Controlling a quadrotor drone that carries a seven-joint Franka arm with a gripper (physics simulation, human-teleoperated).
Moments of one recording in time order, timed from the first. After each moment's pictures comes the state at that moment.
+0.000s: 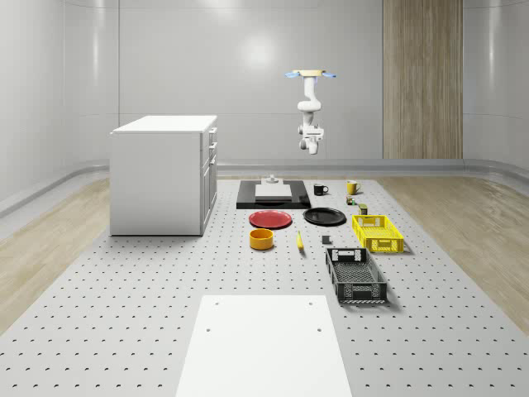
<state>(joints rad) 0.00 -0.79 0.00 -2.34 0.00 1.55 0.79</state>
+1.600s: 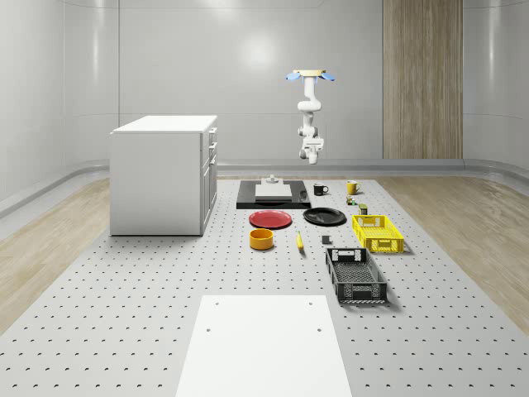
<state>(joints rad) -0.01 -0.70 0.00 -2.04 0.00 1.37 0.78</state>
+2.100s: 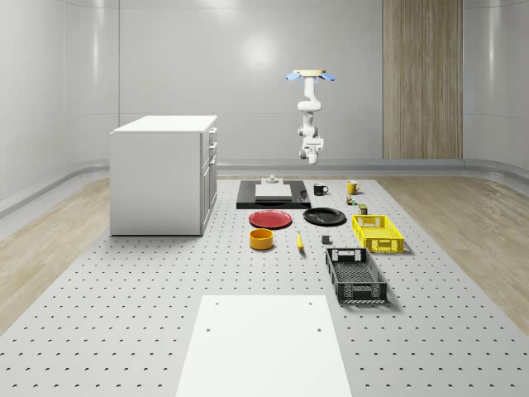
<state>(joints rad) -0.01 -0.71 0.01 -2.05 0.00 1.37 0.78</state>
